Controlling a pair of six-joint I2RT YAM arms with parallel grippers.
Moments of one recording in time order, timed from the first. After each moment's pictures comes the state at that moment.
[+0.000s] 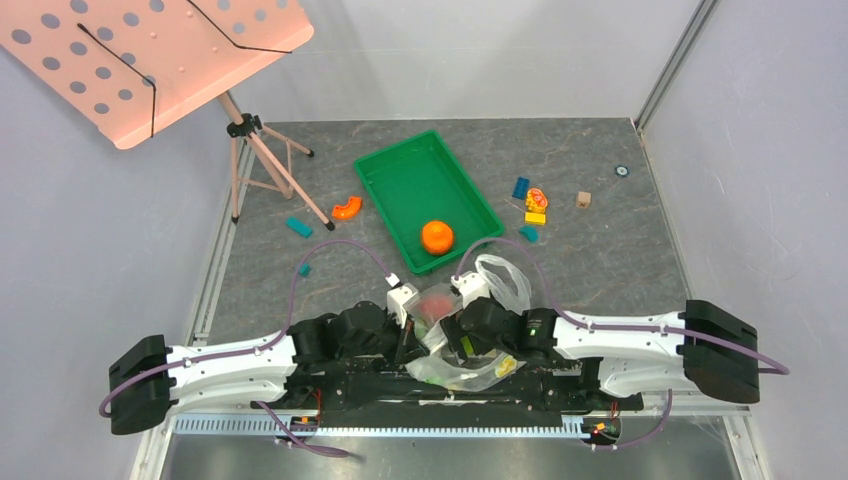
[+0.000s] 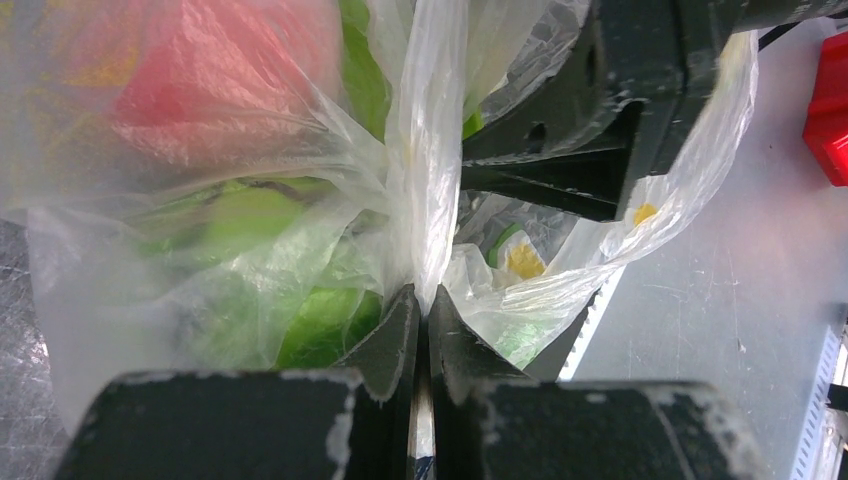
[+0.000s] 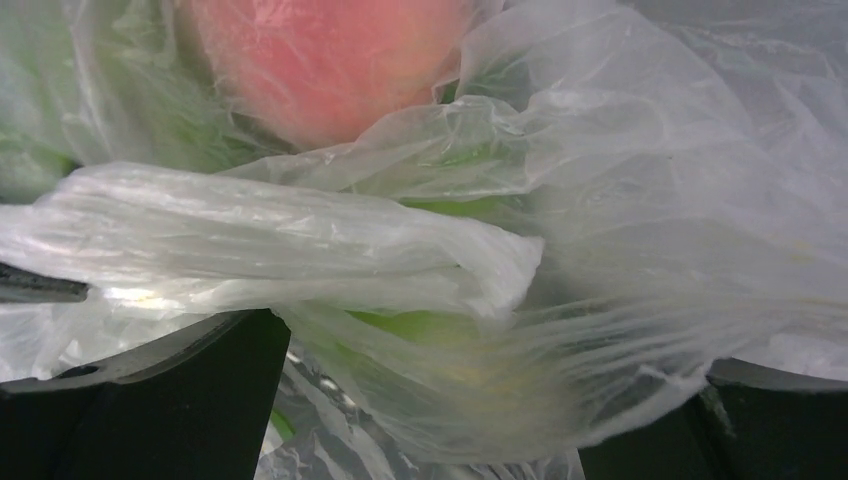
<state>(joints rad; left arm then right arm) -1.17 0.84 0.29 0.02 0.08 -0.59 1.25 1.19 0.55 -0.27 0.30 0.58</state>
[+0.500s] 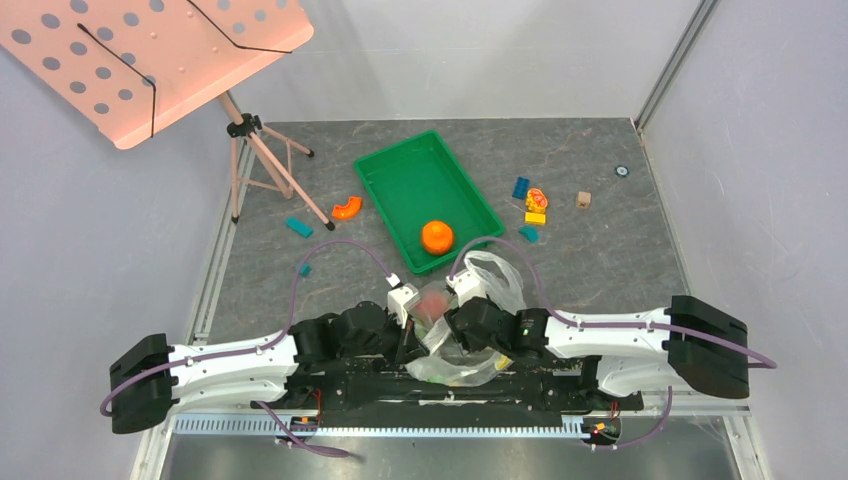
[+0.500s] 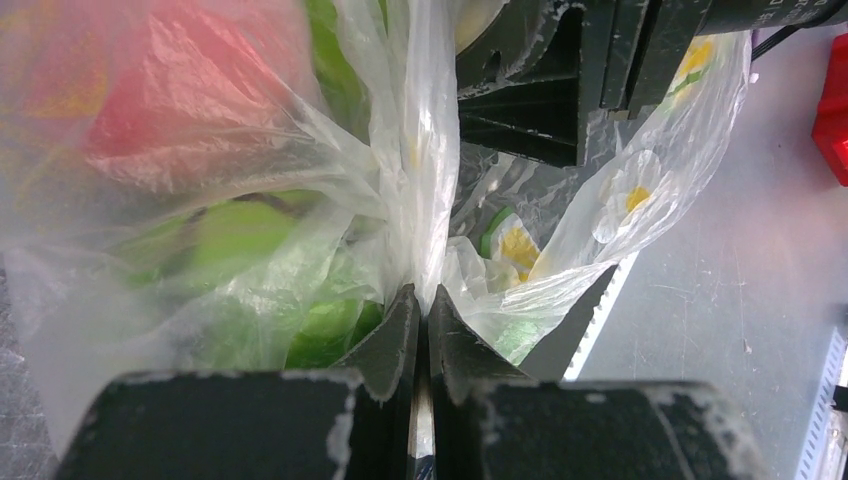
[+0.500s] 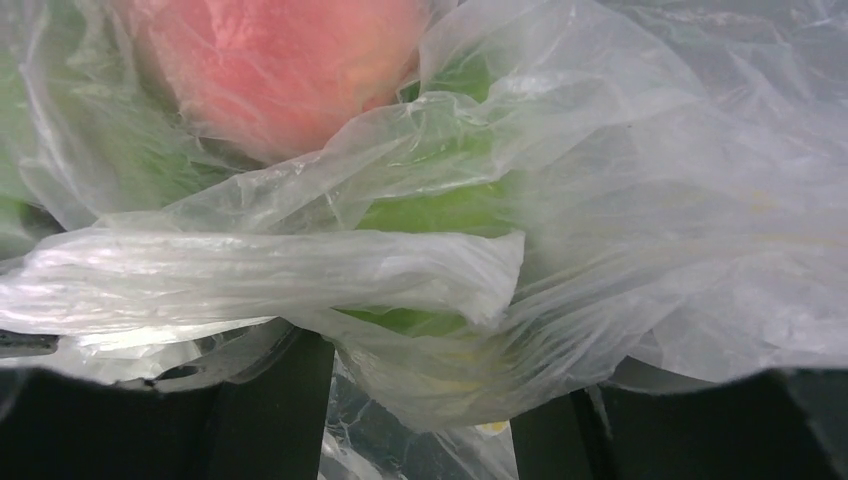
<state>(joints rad) -1.17 0.86 0.29 0.02 0.08 -0.59 1.25 1.27 0.55 -0.19 0.38 0.53</state>
